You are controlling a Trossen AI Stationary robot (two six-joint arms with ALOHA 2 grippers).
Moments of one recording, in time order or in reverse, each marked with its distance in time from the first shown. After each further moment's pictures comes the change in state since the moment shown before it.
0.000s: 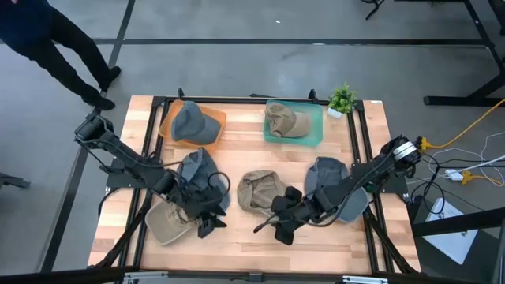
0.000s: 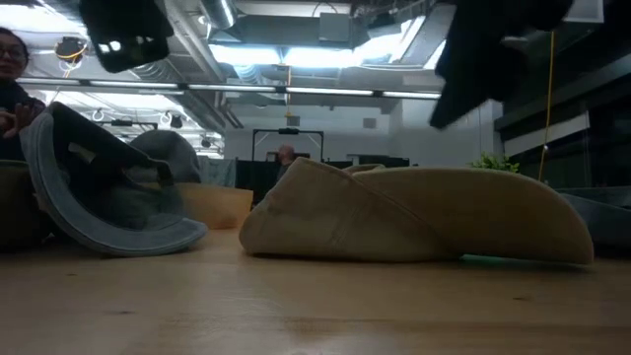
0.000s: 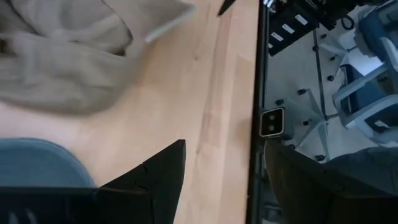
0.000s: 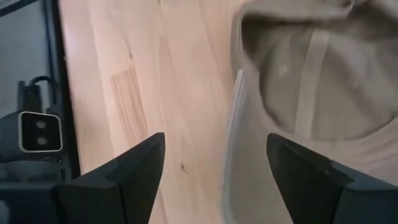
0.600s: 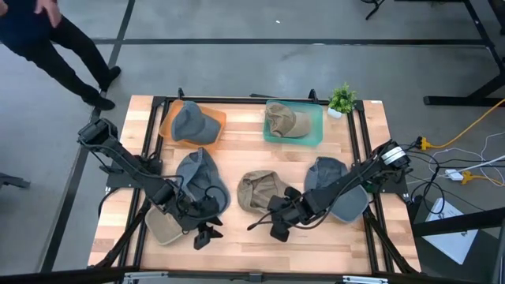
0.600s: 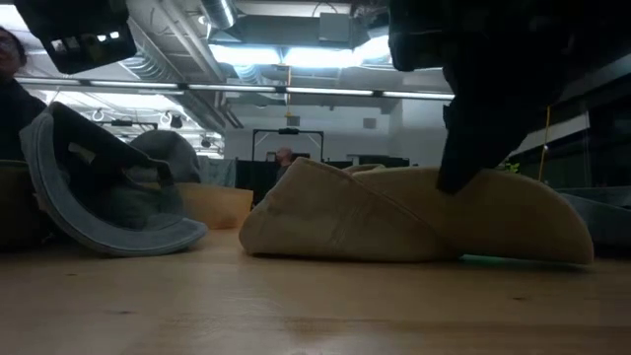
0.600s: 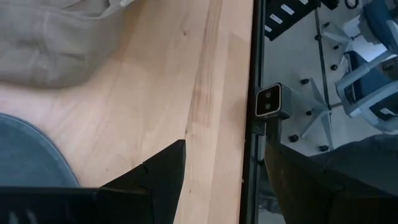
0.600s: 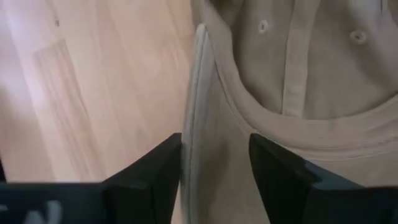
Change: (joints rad) left arm -0.108 0.062 0.000 0.031 -0.066 -0.047; right arm -0.031 0.115 0.000 -0.028 -0.009 0.052
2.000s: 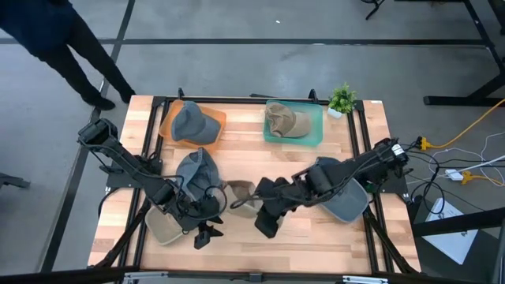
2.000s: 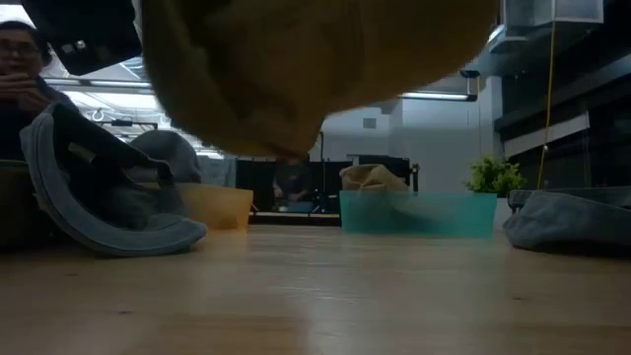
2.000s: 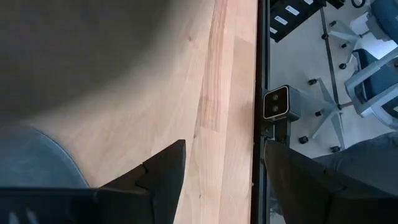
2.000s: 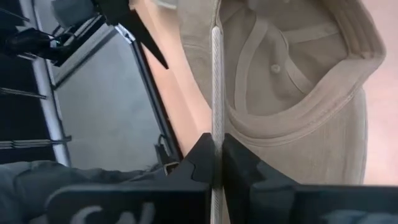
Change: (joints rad) left arm 0.000 0.000 0.000 -0.009 -0.027 0.041; right arm -0.081 -0.007 0.667 -0.412 -0.159 0.093
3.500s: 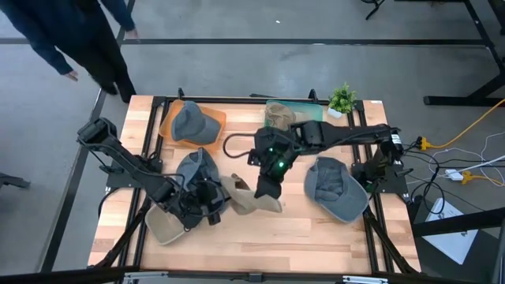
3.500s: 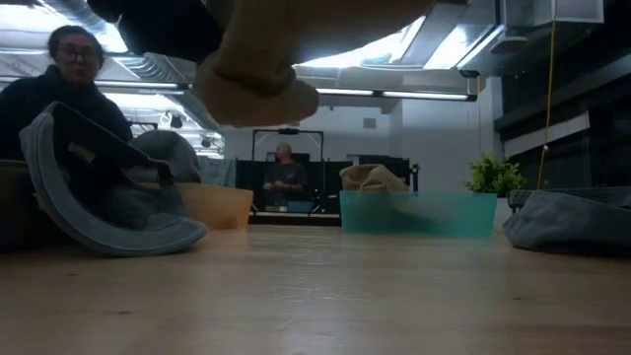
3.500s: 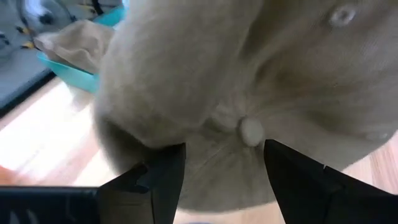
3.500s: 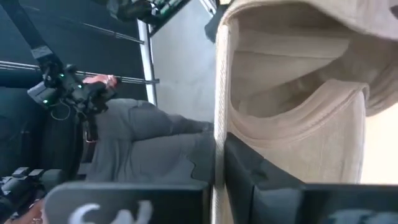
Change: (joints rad) left arm 0.024 -0.014 0.000 -0.087 -0.650 0.278; right arm -0.305 -0.023 0.078 0.001 -0.648 -0.252
